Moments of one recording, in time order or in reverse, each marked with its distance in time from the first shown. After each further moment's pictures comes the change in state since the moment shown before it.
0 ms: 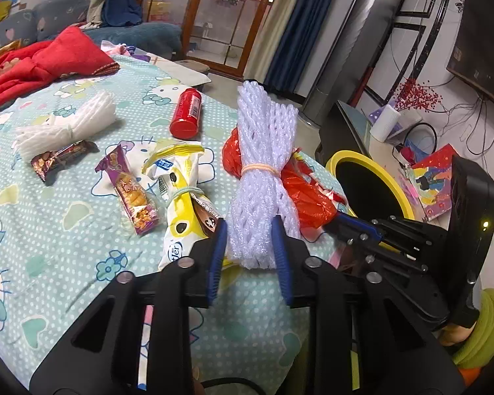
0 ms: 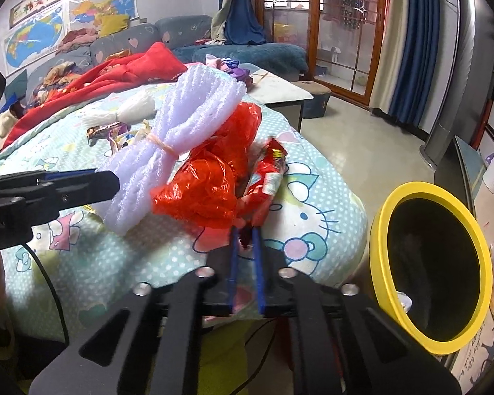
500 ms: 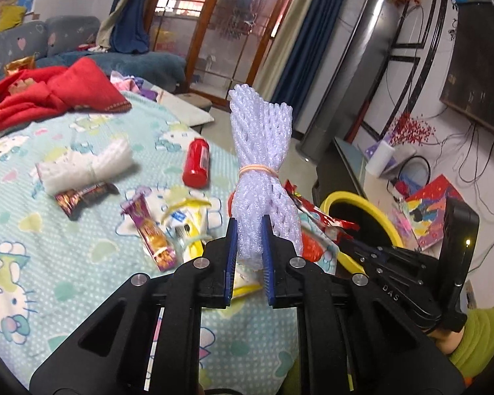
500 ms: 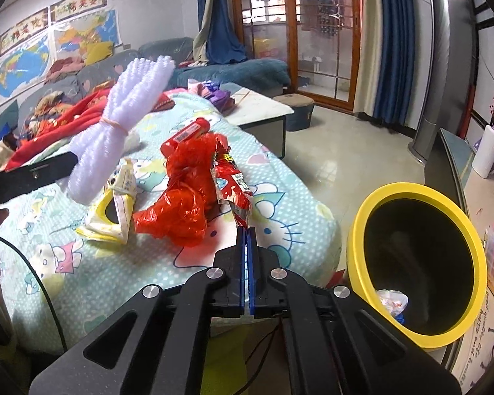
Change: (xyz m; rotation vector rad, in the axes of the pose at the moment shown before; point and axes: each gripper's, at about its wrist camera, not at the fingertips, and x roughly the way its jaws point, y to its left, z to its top) left arm -0.042 0.009 0.017 -0.028 -0.171 -0.009; right arm -0.027 -0.026 0.001 0.094 -0.087 -0.024
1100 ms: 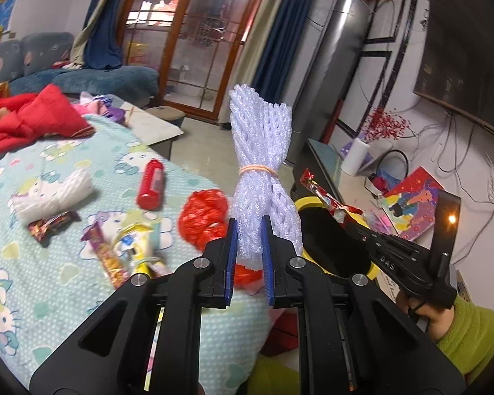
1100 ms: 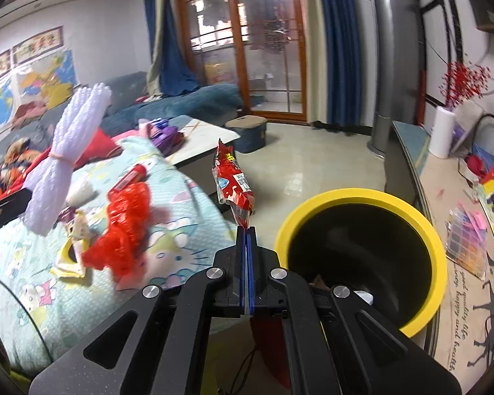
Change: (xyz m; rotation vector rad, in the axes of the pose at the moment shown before) left arm 0.004 -0.053 0.013 0.094 -0.014 -0.090; right arm -0.037 -0.072 0.000 0.175 -0.097 -0.145
